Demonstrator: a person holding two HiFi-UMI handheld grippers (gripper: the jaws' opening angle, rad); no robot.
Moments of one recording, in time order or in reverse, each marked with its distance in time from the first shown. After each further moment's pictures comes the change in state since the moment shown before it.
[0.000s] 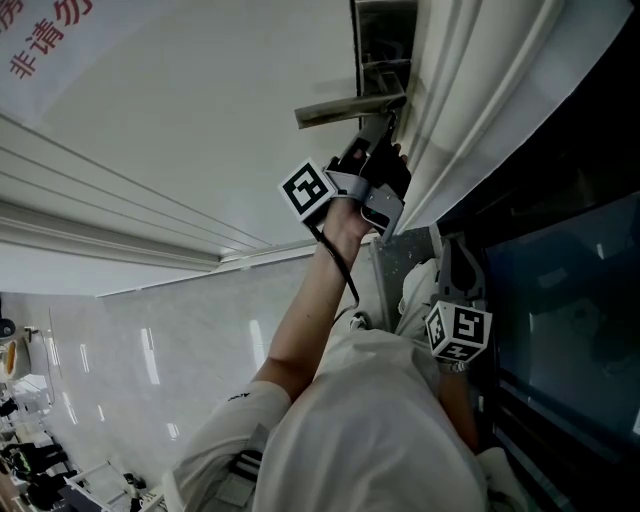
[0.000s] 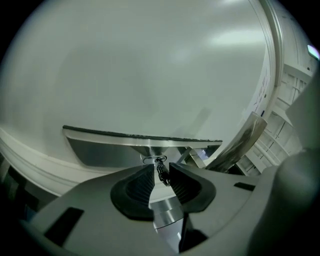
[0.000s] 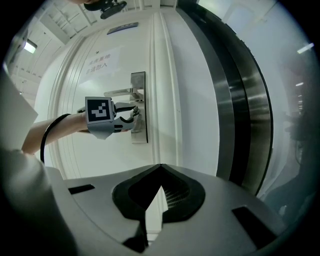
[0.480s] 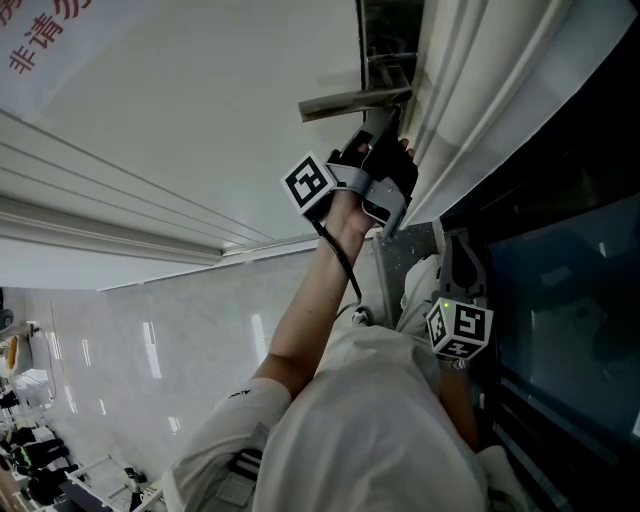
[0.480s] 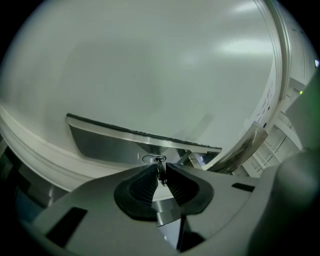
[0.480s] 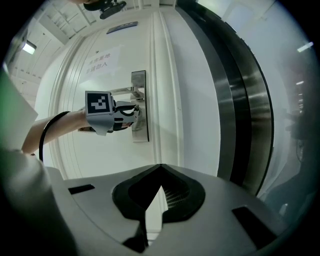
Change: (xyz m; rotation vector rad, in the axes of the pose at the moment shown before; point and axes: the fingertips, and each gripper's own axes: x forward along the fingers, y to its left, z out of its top) left arm 0.000 0.000 0.000 -0.107 -0.023 -0.014; right arm 0.001 0.003 -0.005 0.006 0.008 0.008
